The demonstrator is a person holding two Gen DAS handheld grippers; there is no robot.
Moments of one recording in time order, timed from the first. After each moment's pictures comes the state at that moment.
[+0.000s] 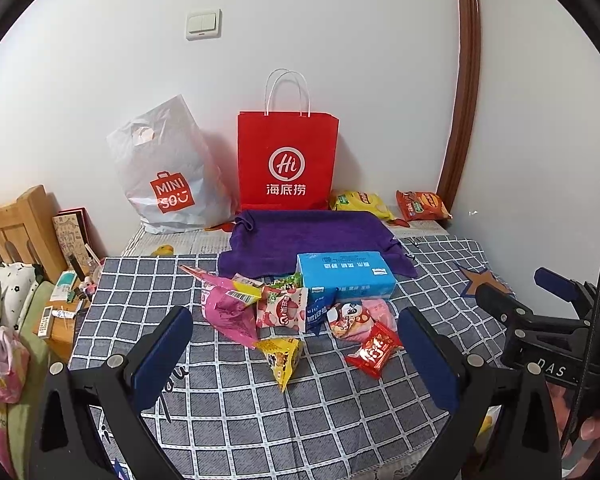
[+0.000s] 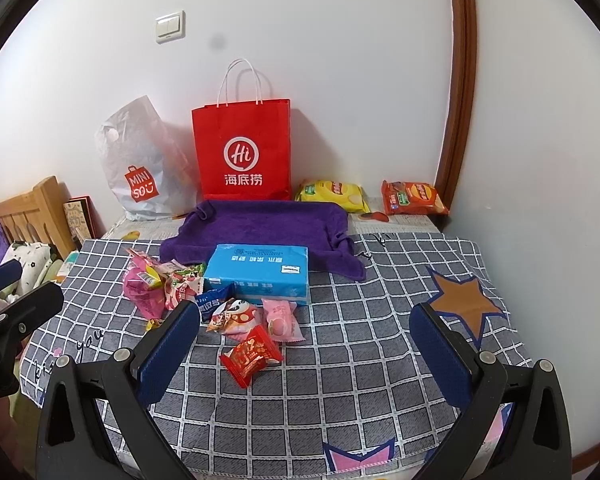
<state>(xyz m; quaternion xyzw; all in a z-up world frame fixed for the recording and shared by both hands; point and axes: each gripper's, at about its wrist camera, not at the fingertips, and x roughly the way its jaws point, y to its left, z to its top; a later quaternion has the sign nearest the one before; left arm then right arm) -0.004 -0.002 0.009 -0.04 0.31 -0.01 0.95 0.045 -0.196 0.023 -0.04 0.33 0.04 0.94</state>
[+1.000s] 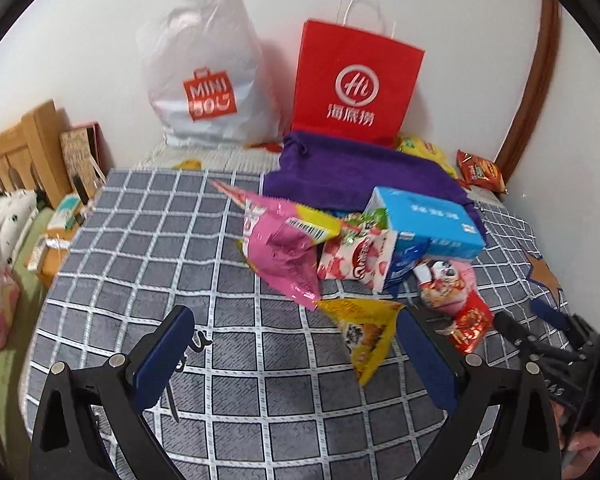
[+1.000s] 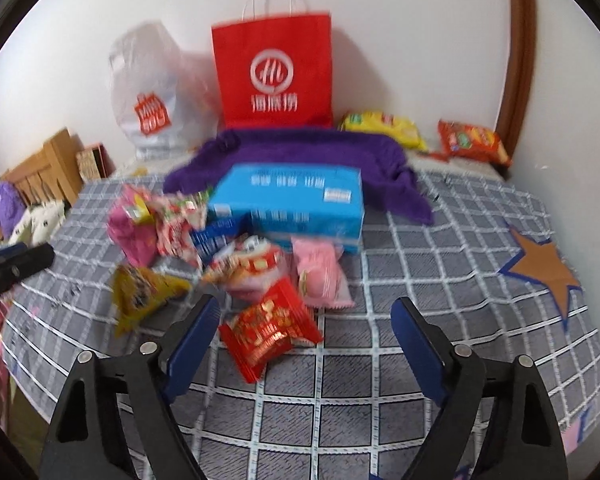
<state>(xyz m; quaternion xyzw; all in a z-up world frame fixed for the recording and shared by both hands) 0.061 0.069 -0.098 -0.09 0.40 0.04 0.91 0.108 -0.171 -0.103 -0.04 0.42 0.11 0.90</state>
